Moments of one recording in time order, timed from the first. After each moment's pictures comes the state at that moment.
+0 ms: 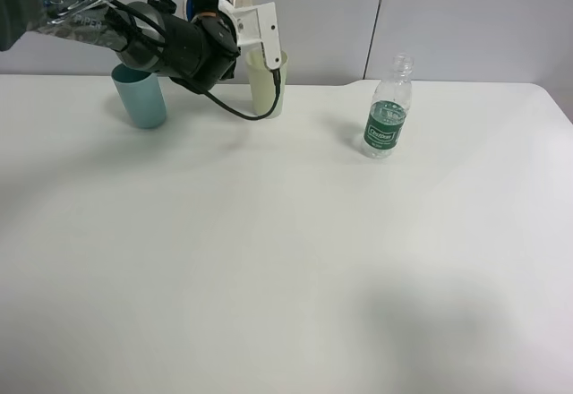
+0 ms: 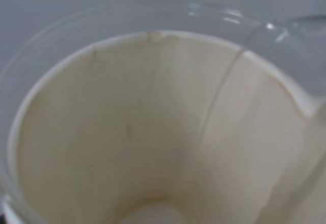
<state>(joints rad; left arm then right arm) -0.54 2.25 -1.52 -1.06 -0.83 2.25 -0.12 0.00 -0.50 0.00 1.06 -0.02</state>
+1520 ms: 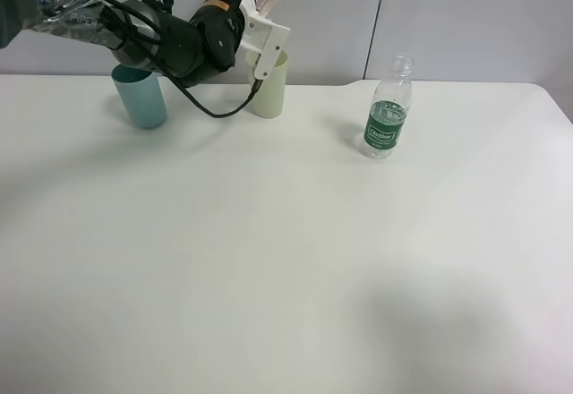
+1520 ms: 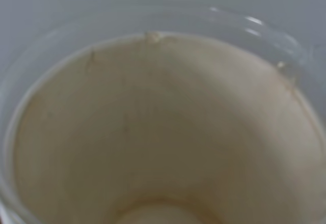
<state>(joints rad) -0.52 2.25 -1.52 -0.61 -0.82 2.48 -0.12 0.00 -0.50 0.00 1.06 -0.02</state>
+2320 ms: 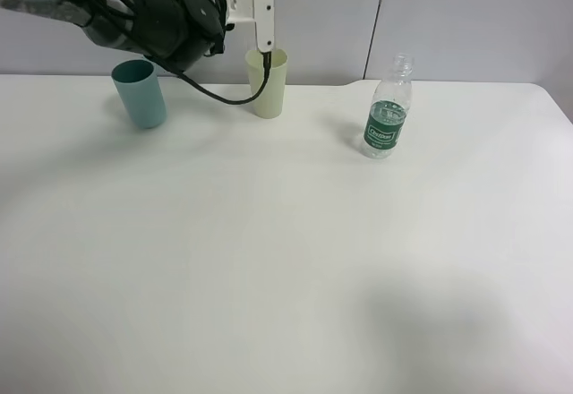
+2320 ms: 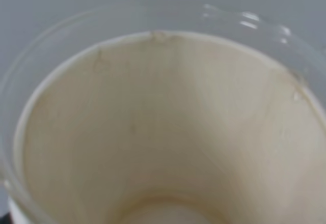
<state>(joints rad) -0.52 2.14 -1.47 -0.91 -0.78 2.27 -0.12 0.00 -0.50 0.00 1.06 -0.02</state>
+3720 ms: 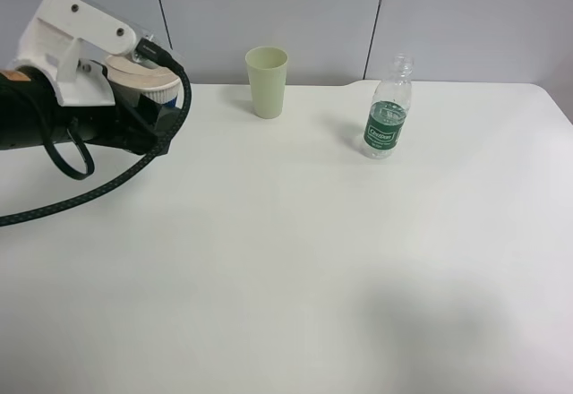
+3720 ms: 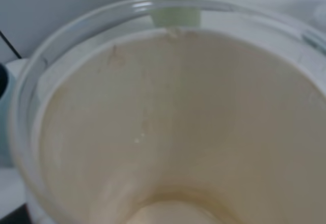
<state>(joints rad) -0.52 1.27 -0.53 -0.72 -0.20 0.82 -0.12 0.00 -0.50 0.00 1.06 -0.02</state>
